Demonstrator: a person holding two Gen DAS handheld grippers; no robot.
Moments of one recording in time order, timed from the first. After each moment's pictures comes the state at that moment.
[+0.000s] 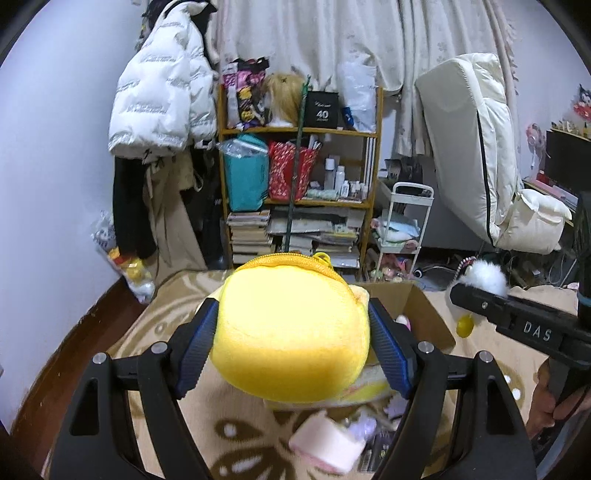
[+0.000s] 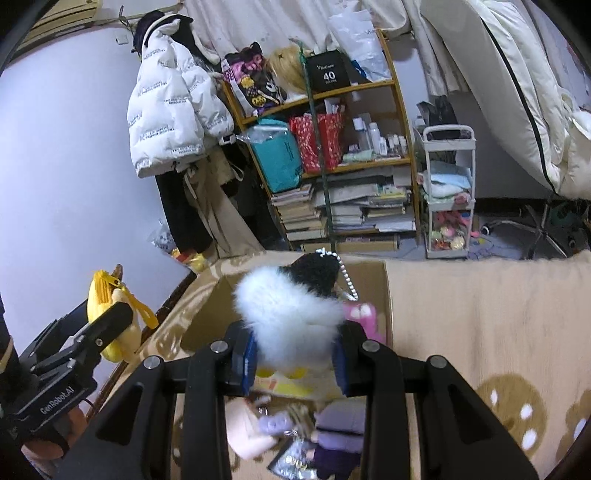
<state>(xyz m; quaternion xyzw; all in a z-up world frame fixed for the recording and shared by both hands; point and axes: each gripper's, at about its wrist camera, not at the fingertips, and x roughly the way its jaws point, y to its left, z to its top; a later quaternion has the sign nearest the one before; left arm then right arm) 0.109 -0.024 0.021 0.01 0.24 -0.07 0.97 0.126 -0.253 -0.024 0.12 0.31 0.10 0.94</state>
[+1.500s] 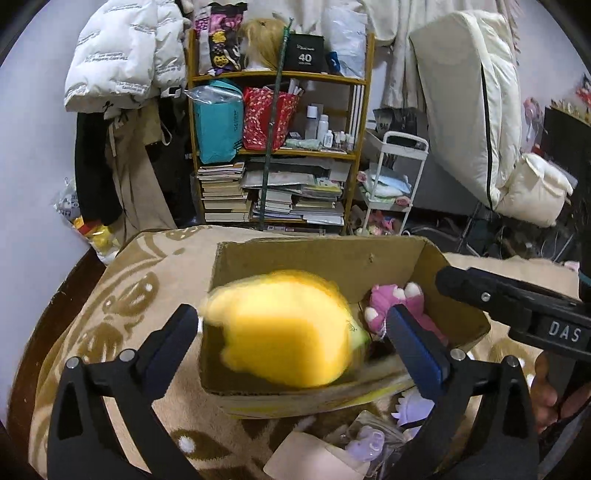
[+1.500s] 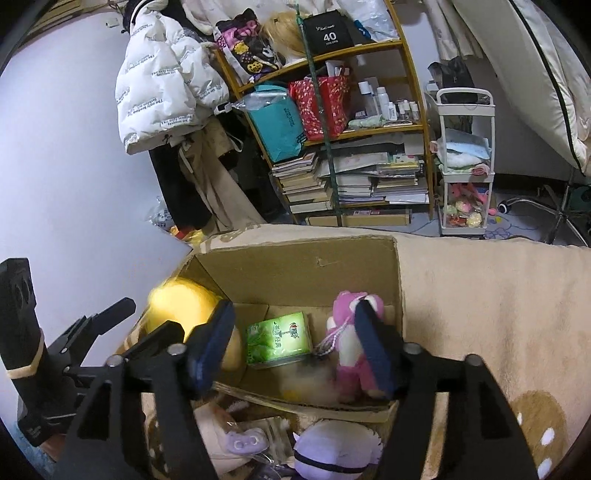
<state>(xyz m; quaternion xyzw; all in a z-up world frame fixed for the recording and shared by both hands) 0.179 -0.049 -0.057 0.00 0.33 -0.11 0.94 0.180 -0.261 -0.084 0.13 0.36 0.13 0.92</state>
